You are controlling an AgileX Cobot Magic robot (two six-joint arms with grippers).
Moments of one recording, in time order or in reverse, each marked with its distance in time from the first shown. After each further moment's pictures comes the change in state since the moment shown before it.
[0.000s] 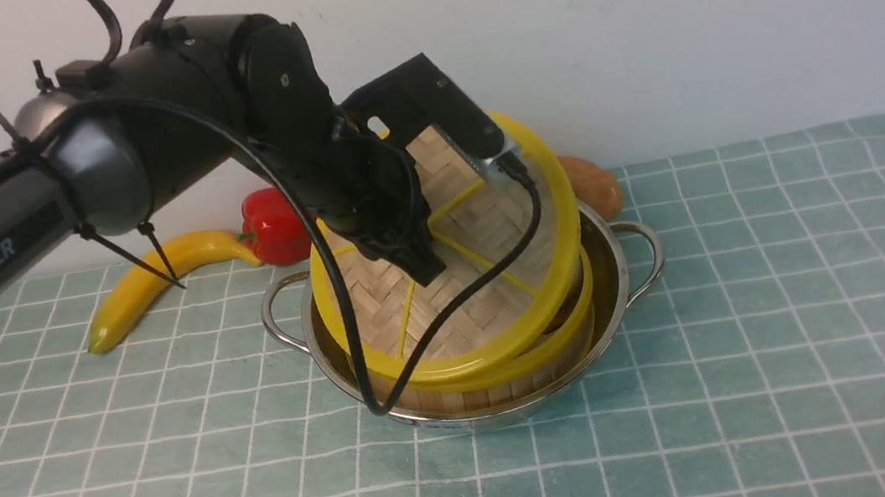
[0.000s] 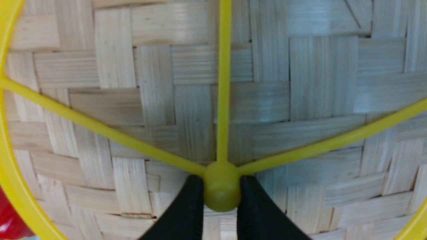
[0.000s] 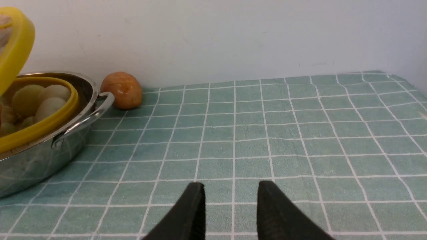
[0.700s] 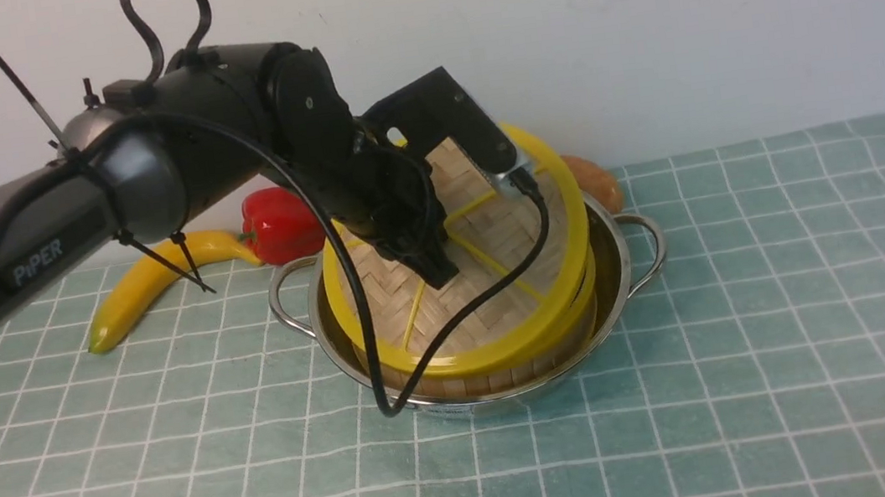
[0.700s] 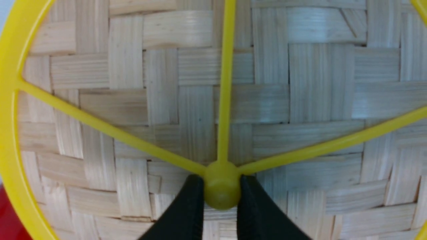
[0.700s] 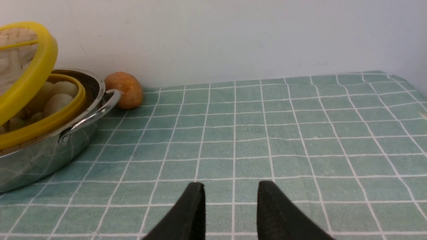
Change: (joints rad) right arm 0.000 0.000 0.000 0.000 0.000 0.000; left arm 0.000 0.039 0.000 -0.033 -0.085 0.078
